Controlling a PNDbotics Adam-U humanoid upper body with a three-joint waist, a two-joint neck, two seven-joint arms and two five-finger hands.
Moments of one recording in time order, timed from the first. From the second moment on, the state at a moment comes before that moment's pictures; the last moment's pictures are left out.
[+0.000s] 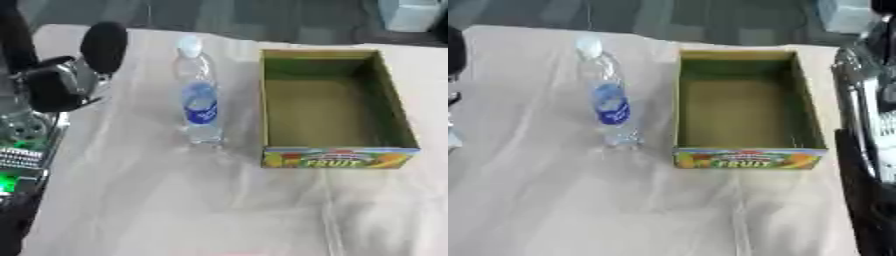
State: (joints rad) left arm -0.62 0.51 -0.08 -1.98 -0.61 -0.29 0.58; right arm -0.89 -0.27 0.07 -1.99 0.16 -0.62 -0.21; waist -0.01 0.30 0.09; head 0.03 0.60
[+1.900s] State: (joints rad) left arm -0.51 0.68 -0.21 -1.98 -0.04 0.08 0.34; right arm -0.83 -0.27 0.09 -1.99 0.11 -0.60 -0.15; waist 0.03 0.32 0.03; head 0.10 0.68
